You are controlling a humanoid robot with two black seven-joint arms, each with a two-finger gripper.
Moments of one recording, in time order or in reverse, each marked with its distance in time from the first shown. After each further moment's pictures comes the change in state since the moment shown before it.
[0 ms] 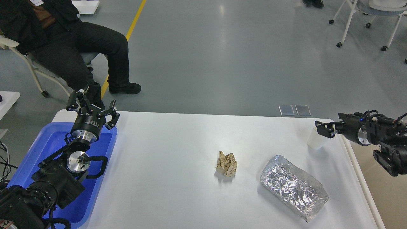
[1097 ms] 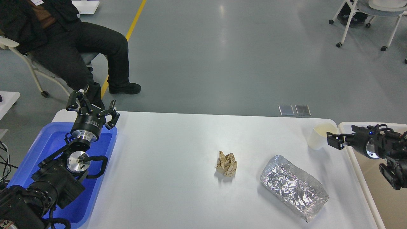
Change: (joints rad) left arm 0.000 0.000 0.000 0.000 0.000 0.000 0.000; right arm -0.106 0.029 -0.049 -0.103 0.122 -0.007 -0.033
